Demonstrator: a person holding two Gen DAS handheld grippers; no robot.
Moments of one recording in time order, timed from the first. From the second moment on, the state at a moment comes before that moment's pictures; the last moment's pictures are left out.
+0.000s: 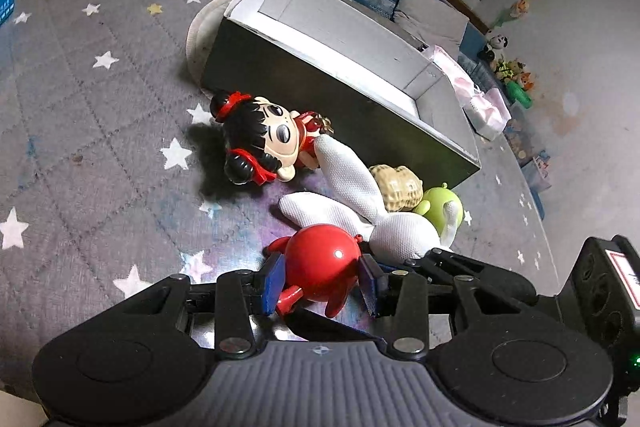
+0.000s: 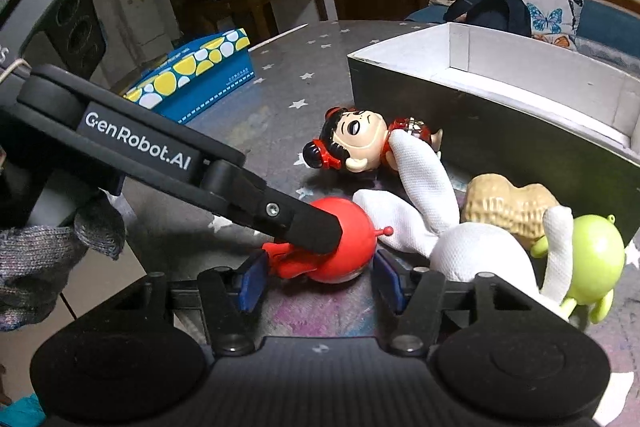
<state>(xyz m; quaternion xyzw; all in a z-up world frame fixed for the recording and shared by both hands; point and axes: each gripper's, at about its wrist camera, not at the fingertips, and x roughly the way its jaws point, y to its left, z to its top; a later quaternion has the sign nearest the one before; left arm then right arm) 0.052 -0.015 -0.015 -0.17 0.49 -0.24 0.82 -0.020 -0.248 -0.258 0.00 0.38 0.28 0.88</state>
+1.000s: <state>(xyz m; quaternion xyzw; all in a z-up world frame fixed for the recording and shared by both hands) 0.048 -0.032 0.022 -0.17 0.47 -0.25 0.83 -0.021 -0.257 -0.225 0.01 0.34 0.25 0.91</state>
